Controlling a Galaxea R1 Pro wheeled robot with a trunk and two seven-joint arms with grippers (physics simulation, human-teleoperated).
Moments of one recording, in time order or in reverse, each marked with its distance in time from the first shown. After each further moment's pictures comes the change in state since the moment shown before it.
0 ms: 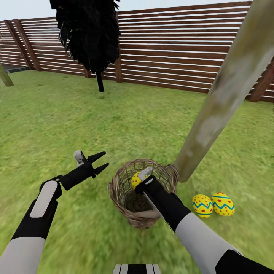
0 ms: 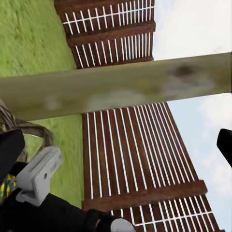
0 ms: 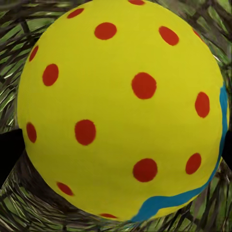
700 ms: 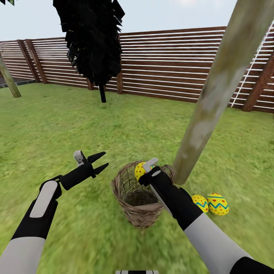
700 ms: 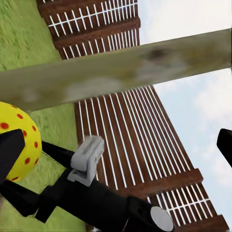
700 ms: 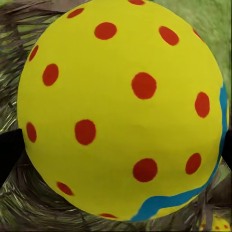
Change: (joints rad) left arm 0.000 0.000 0.001 0.000 -0.003 0.000 0.001; right arm 0.020 -0.071 -0.023 -0.280 -0.002 0.149 0.005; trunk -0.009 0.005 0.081
